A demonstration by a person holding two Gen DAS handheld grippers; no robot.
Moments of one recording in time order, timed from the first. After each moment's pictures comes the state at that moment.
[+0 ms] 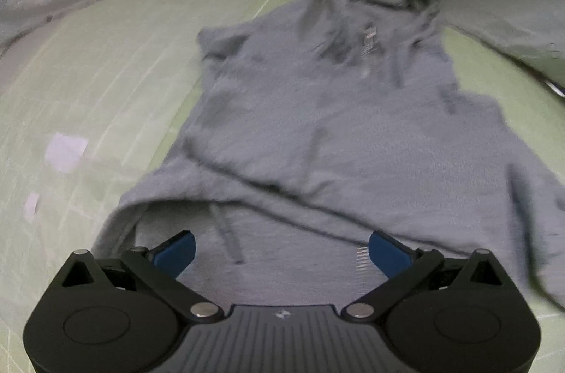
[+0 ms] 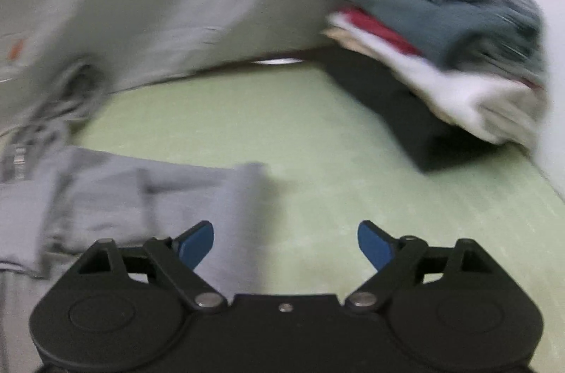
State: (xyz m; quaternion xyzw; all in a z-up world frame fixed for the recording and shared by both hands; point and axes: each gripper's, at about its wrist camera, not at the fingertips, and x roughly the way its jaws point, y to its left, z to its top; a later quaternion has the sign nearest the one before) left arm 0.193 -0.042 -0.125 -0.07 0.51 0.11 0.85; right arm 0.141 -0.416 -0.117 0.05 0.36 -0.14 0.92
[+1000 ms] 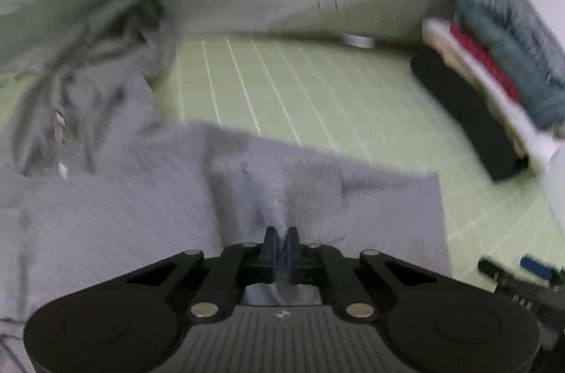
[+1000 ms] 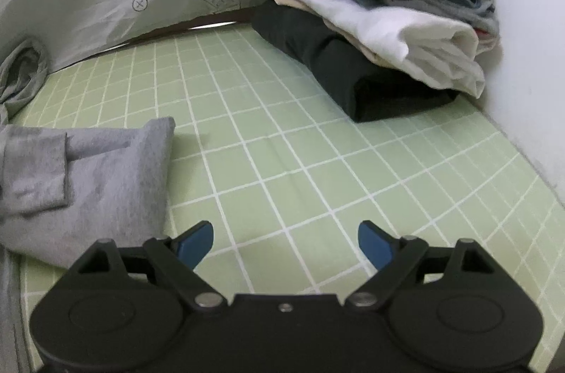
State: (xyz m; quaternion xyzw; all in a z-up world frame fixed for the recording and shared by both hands) left arm 0.237 -0.174 -0.094 -0.03 0.45 -0.16 0.88; right arm 0.126 -0.437 -0.140 0.05 0.40 -0.19 0.90
